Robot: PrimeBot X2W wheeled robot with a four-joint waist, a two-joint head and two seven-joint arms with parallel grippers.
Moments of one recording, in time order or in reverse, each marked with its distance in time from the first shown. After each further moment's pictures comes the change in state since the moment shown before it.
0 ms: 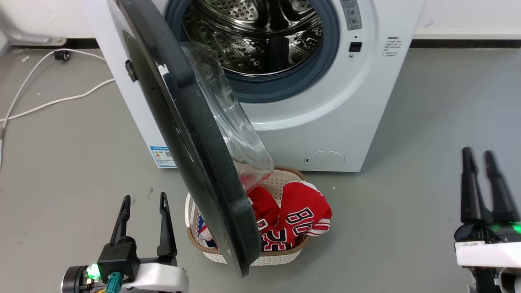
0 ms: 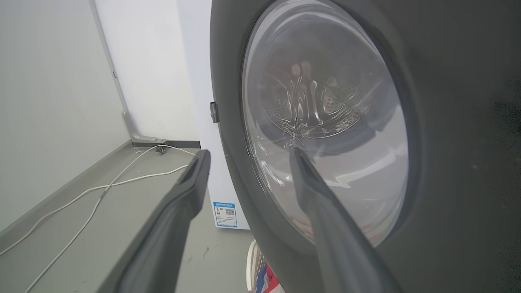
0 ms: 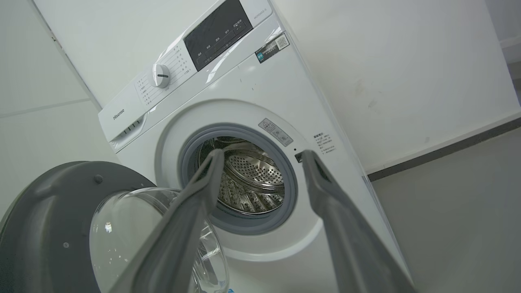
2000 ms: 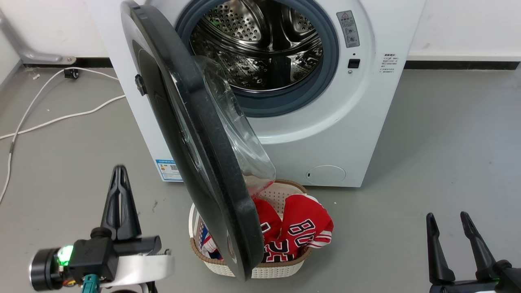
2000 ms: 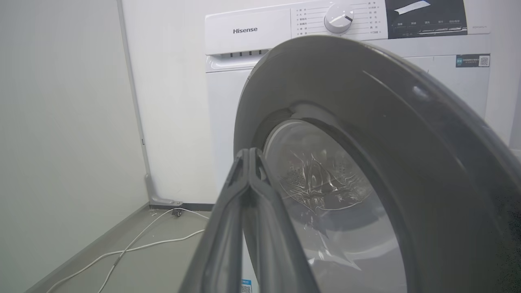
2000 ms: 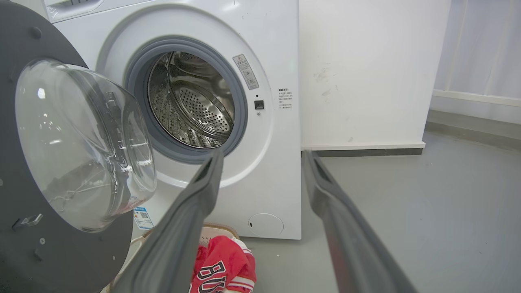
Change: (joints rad) left arm 0.002 0.004 0.040 -0.189 0.046 0.017 0.000; right arm 0.208 0.158 -0.100 0.011 -0.642 0.001 -0.002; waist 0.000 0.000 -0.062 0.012
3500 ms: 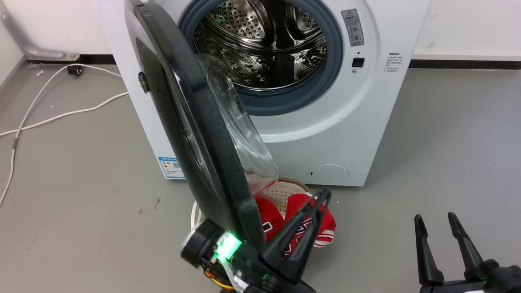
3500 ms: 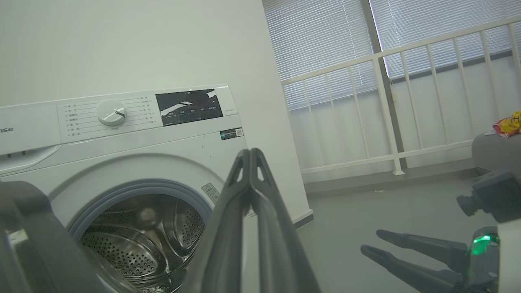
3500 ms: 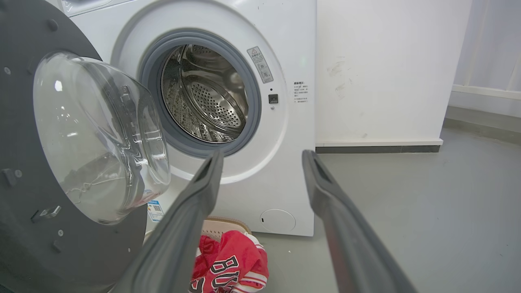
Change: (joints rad) left arm -0.121 0.034 -0.622 -0.161 0.088 -0.077 0.000; right arm -0.005 0.000 0.041 0.013 0.001 0.000 0.000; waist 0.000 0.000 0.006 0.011
